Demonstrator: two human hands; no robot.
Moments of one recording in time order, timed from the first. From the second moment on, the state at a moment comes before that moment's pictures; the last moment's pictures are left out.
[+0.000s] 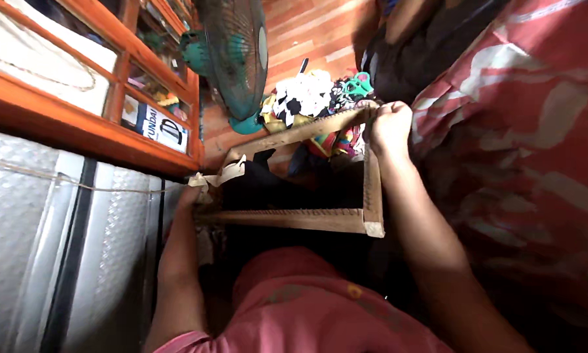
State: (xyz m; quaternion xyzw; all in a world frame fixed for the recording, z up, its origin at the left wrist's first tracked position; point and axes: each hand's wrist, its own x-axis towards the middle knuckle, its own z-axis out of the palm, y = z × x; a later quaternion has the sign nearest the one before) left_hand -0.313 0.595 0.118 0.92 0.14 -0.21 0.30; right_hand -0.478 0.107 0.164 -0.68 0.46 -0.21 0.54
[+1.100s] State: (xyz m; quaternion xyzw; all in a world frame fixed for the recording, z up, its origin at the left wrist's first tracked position) left_hand -0.476 0.632 0.158 0.90 0.22 -0.10 0.36; right_hand -0.535 0.101 0.063 -0.63 0.30 -0.29 0.65
